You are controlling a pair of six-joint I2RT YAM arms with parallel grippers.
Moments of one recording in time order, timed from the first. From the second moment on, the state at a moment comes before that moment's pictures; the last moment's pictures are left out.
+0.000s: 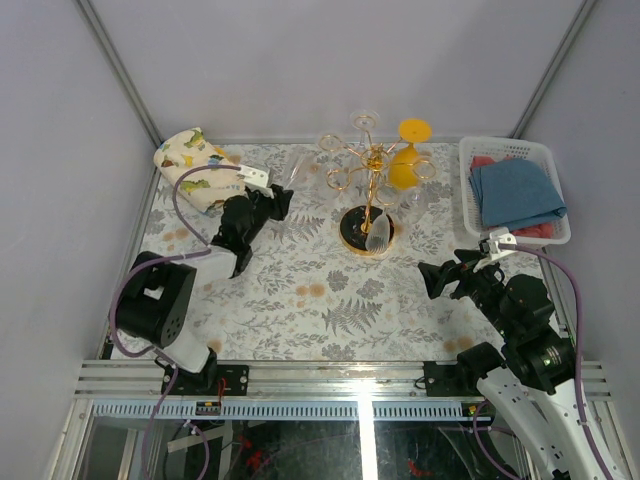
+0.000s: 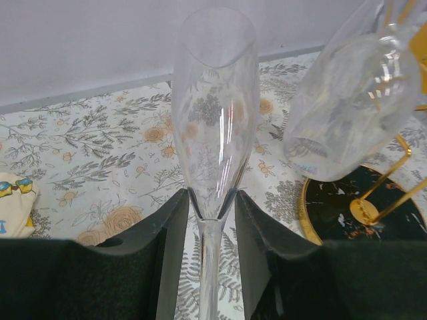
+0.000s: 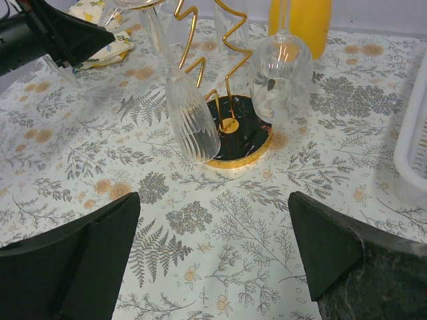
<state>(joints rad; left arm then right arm) -0.32 1.61 0.69 0.89 0.10 -0.11 0.41 0.29 0.65 -0.51 -0.04 0.17</state>
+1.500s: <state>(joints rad) -0.32 0.72 0.51 0.35 0.17 -0.50 0.41 0.37 0.68 -0.51 -0.20 0.17</state>
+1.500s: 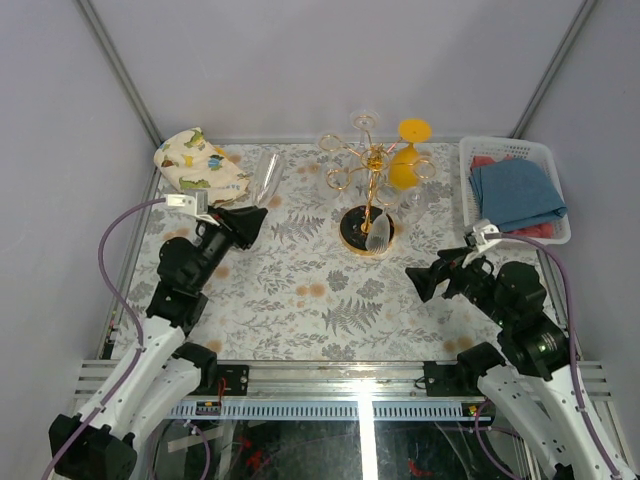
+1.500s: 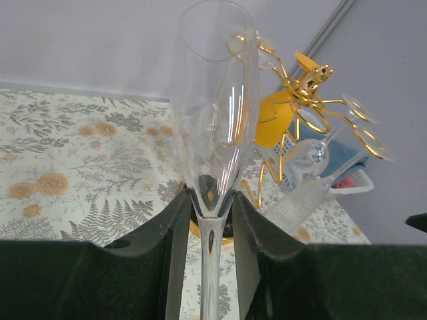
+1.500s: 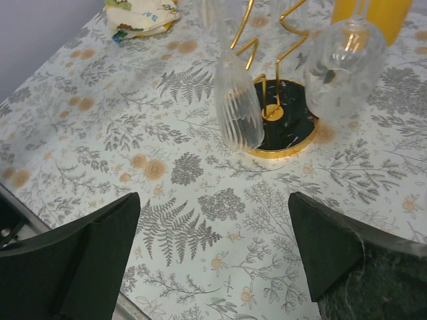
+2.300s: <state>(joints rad) -0.32 0.63 0.60 0.11 0.21 -0.55 0.50 0.53 0.68 -0.43 -0.34 0.23</state>
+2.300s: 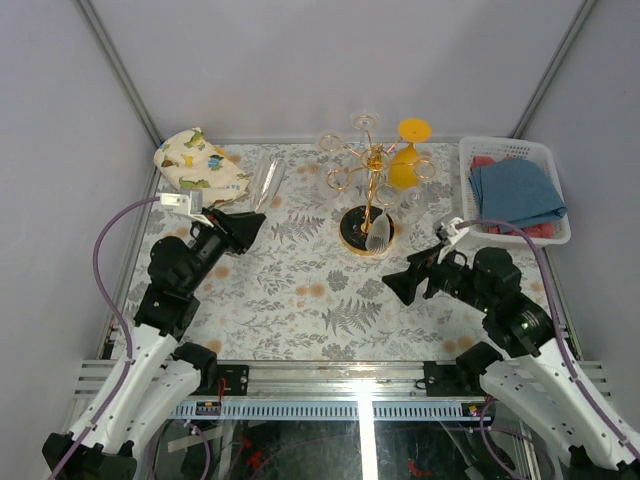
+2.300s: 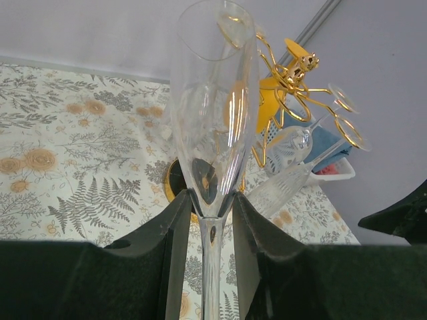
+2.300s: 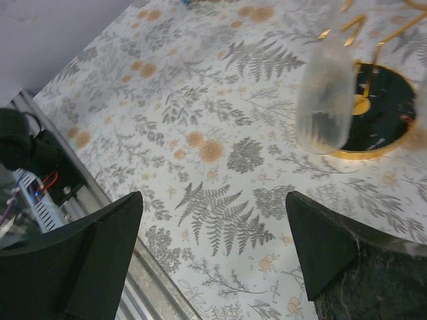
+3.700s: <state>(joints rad) -0.32 0.54 0.68 0.00 0.30 -0.62 1.31 1.23 0.64 0.66 0.09 -0.51</state>
